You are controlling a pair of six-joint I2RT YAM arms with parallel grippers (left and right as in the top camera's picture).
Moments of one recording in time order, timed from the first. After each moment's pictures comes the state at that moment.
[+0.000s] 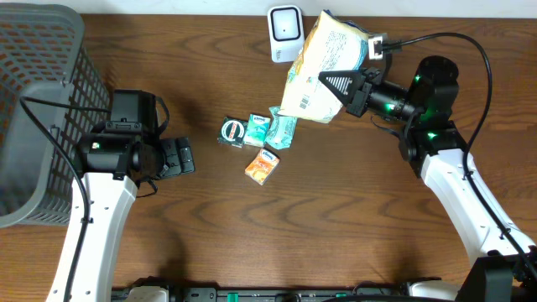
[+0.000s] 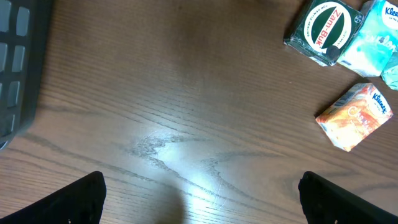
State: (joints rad) left arm -0.05 1.28 1.18 -1.18 -0.03 -0.28; right arm 0.13 1.48 1.00 0.26 -0.93 0.57
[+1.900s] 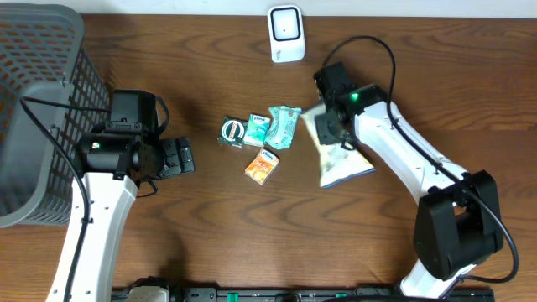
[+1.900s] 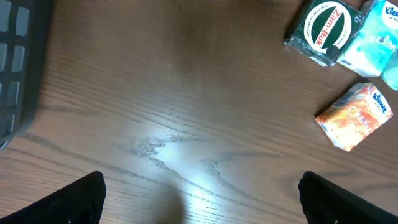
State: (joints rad) left arm -0.06 1.28 1.18 -1.18 -0.03 -0.28; right arm 0.43 1.85 1.43 -0.89 0.11 0.23
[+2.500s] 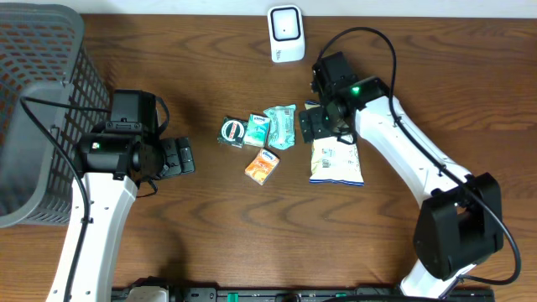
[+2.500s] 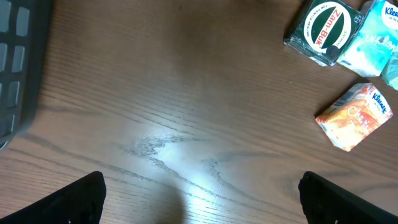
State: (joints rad) left arm -0.06 1.28 1.18 -1.18 -0.03 -0.28; right arm 0.41 1.85 1.48 -0.93 0.03 0.23
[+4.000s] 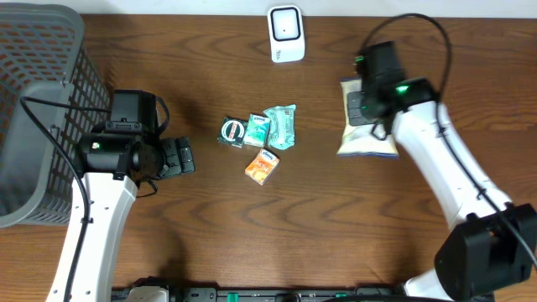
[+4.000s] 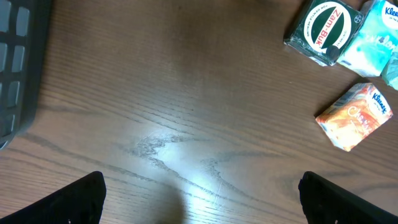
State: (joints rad) left arm -0.06 1.28 1.18 -1.18 -0.03 -0.28; right arm 0.34 1.71 1.43 -0.87 0.33 0.18
